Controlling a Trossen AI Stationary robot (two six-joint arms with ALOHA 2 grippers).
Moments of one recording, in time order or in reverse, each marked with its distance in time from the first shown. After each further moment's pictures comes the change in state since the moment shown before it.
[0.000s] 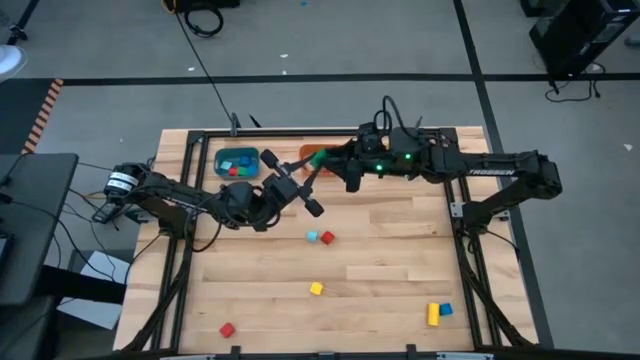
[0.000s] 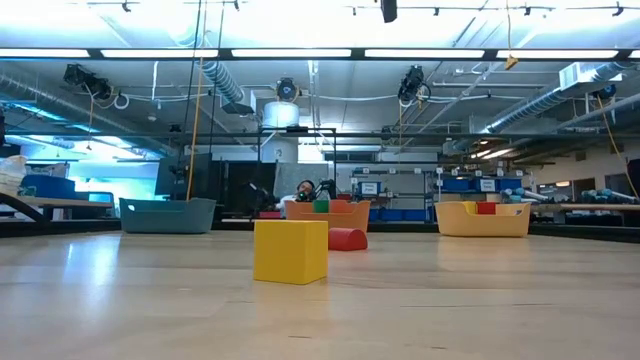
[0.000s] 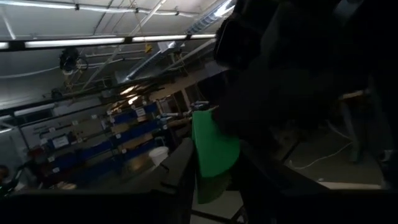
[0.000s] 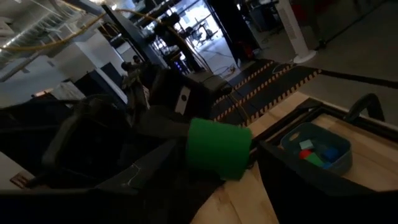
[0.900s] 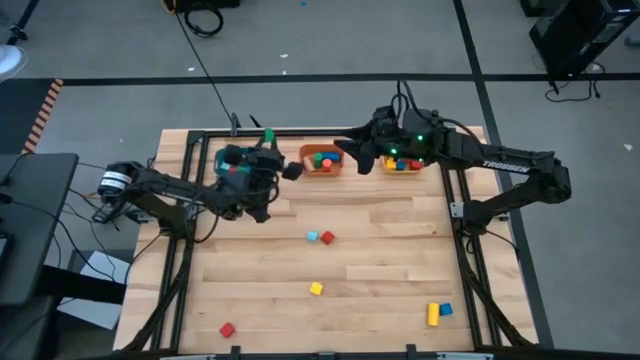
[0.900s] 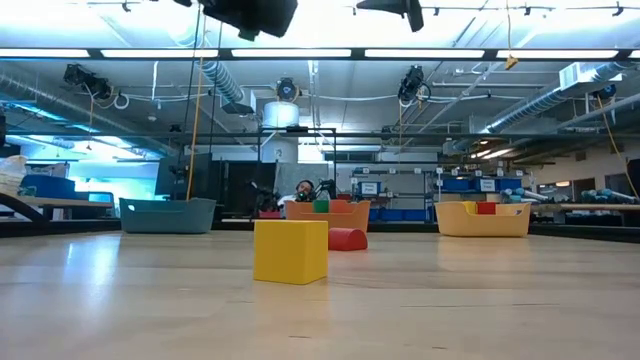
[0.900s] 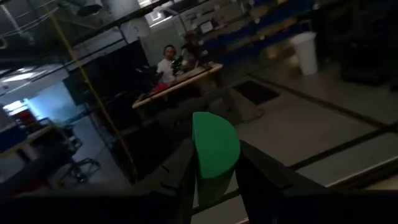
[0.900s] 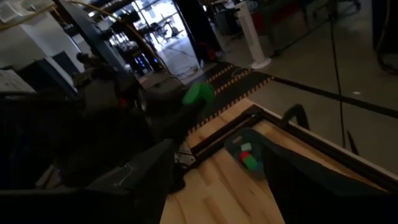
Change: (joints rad) left arm 0.085 -0.053 -0.044 -0.042 -0.742 0.106; right arm -0.121 -0.096 0.000 -0.190 0.003 -0.109
